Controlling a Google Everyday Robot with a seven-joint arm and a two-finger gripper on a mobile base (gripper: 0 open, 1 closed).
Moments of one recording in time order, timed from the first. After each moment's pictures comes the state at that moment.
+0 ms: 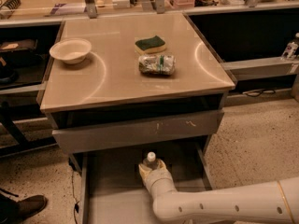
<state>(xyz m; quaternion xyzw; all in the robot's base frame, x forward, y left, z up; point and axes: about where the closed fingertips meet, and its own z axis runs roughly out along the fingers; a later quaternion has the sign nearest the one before) 0.533 -0.012 0.481 -0.09 0.86 0.08 0.50</state>
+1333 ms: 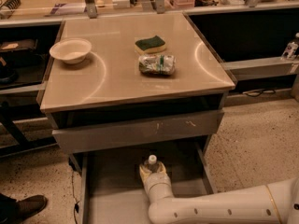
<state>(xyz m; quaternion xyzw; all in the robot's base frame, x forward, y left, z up) 0.534 -0.017 0.463 -0.05 0.85 0.06 0.52</state>
